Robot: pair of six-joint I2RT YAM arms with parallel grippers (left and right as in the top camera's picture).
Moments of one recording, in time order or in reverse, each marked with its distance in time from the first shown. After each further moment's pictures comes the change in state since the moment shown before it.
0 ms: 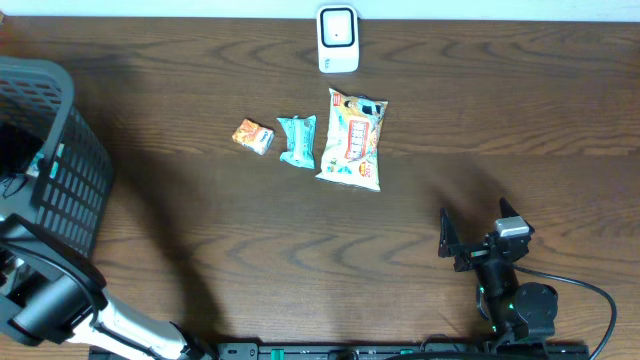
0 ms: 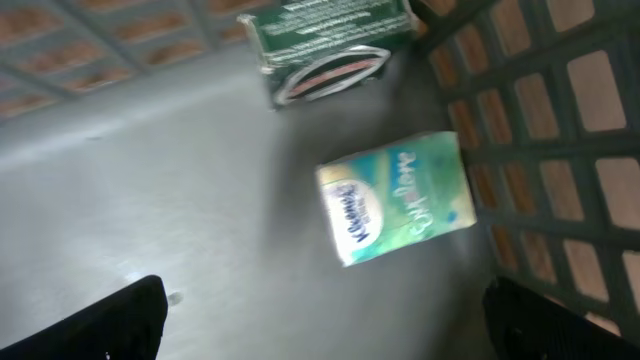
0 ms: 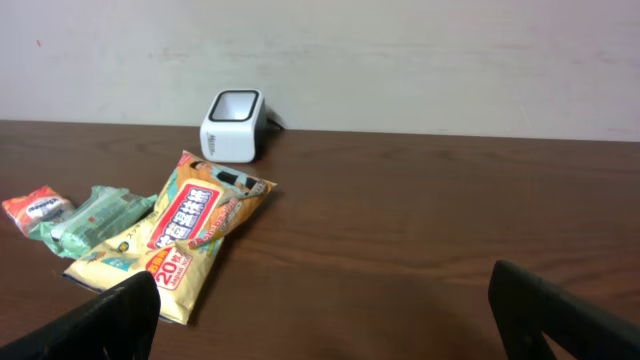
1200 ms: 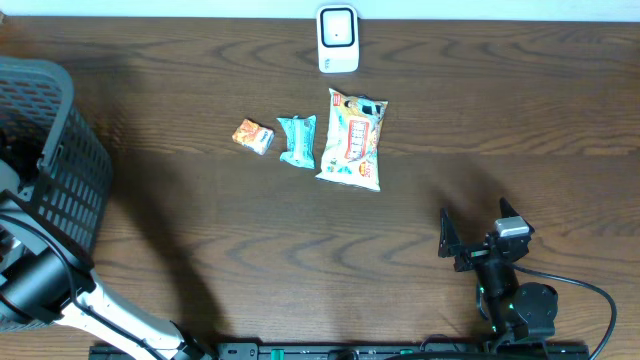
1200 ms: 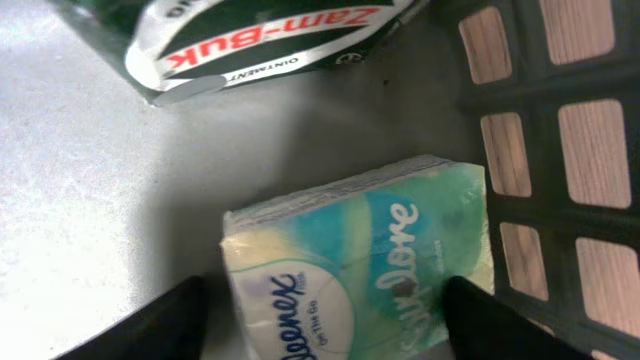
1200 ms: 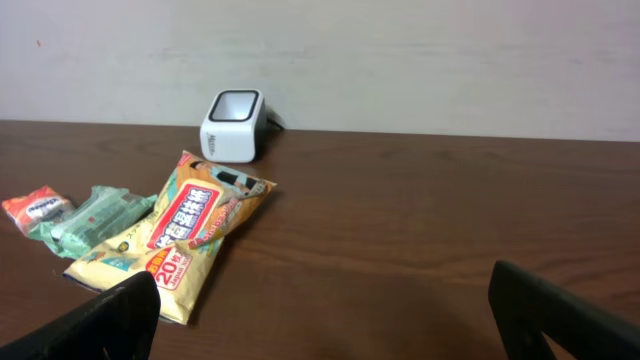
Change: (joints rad) left arm 0.001 0.140 -0.131 0.291 0.139 -0.133; right arm 0.000 0.000 0.000 0.000 0.000 0.000
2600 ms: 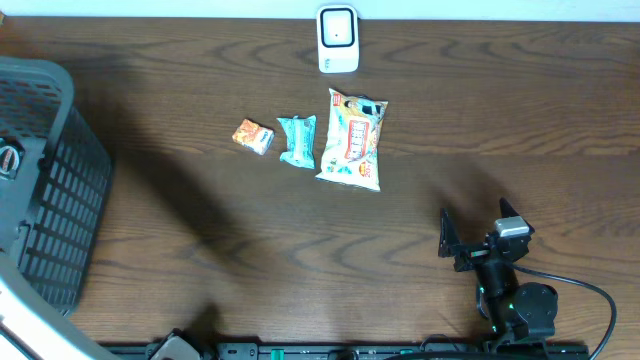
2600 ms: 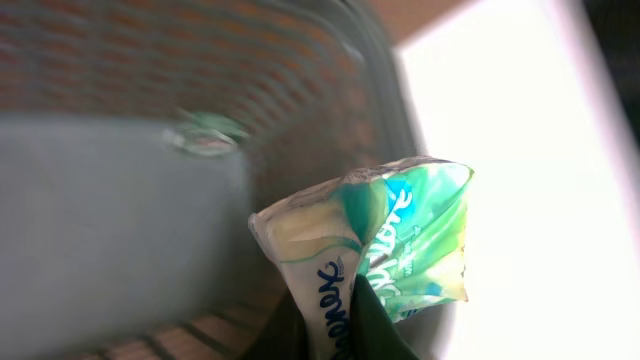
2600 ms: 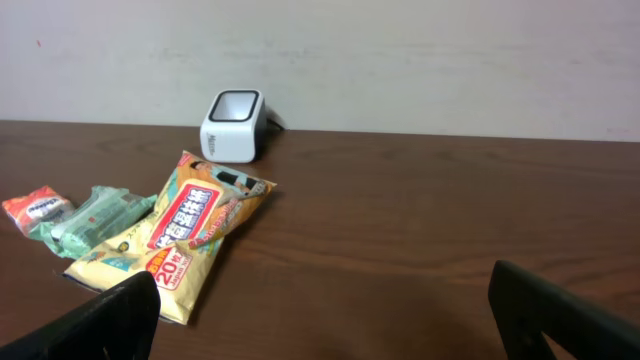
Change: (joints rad) left arm 0.078 -0.816 -0.006 -0.282 0.110 -0.269; right arm 0.000 0.000 0.000 0.000 0.000 0.000
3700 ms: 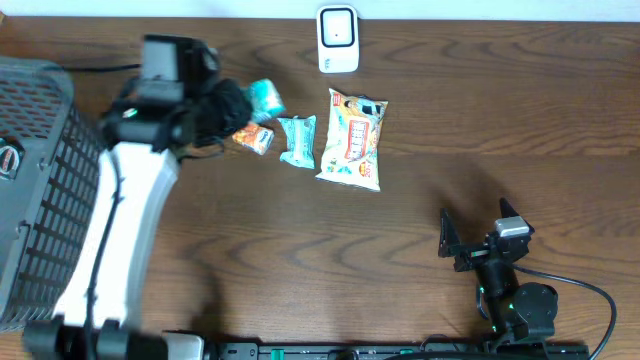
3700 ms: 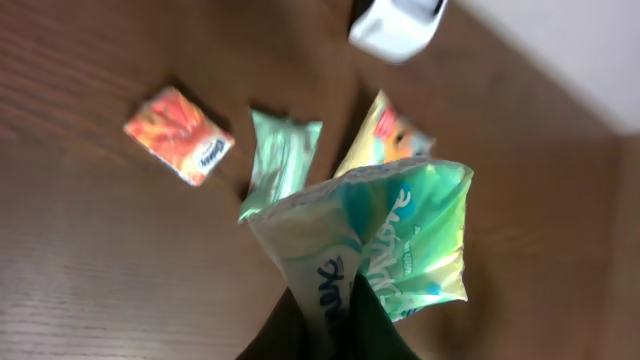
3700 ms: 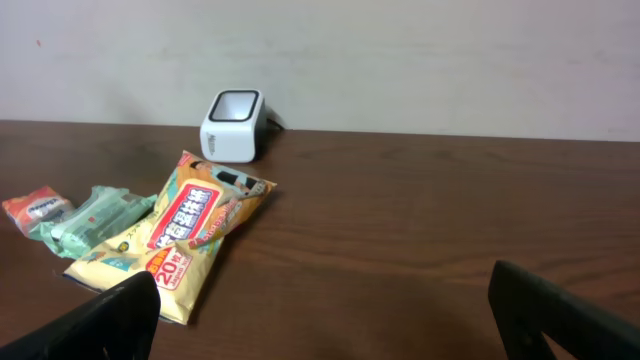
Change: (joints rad) left arm -0.994 0.296 0.000 -0.105 0.027 0.212; right arm 0.000 0.000 0.000 0.000 0.000 0.000
